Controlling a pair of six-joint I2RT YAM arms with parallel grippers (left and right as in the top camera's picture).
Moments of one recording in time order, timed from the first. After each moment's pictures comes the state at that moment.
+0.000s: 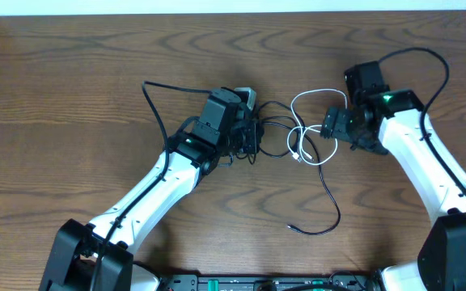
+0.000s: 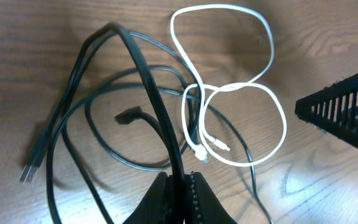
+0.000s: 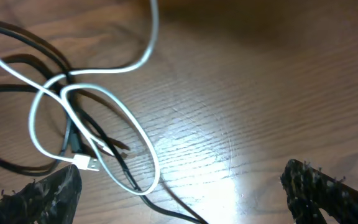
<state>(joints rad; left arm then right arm) -0.52 1.52 0.97 -0.26 0.31 -0.49 0.21 1.64 1.23 -0.96 0.08 0.56</state>
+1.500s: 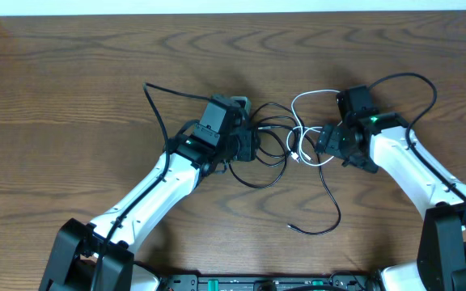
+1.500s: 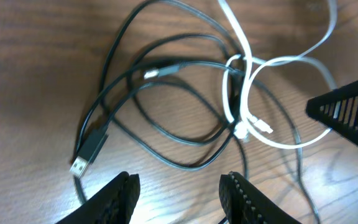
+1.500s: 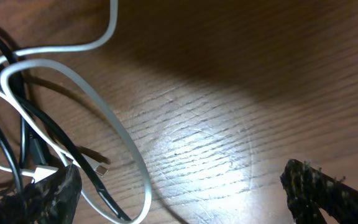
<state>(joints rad) -0.52 1.52 0.95 -0.37 0.23 -0.43 0.23 1.64 1.01 -0.75 0.05 0.64</state>
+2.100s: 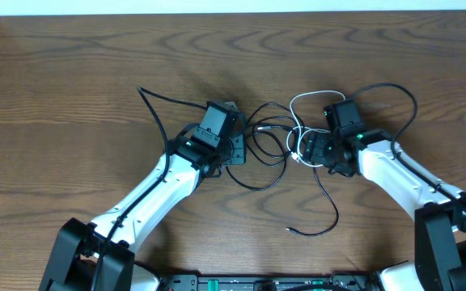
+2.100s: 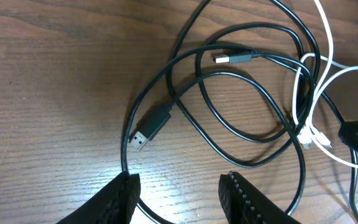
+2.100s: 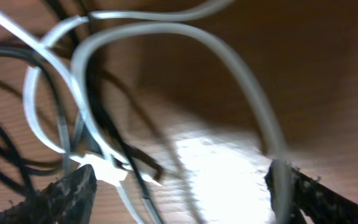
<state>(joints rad) -0.52 1.52 0.94 -0.45 0.06 -0.50 0.31 1.64 0.88 -0.48 -0.06 0.61</state>
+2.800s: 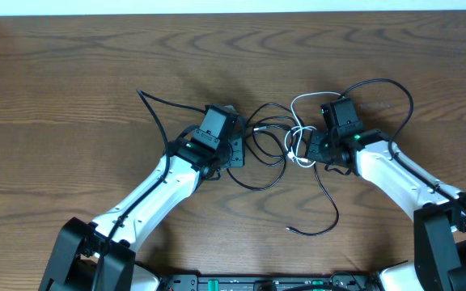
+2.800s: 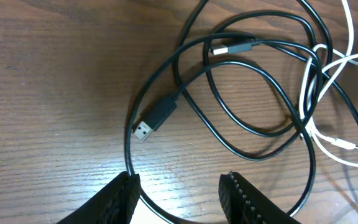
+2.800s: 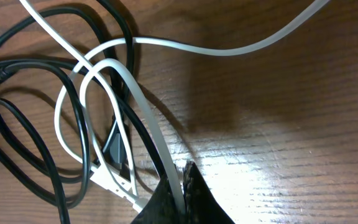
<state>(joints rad) -0.52 1.52 0.92 -0.45 0.06 -0.51 0.32 1.64 0.89 -0.43 -0.07 0.58</state>
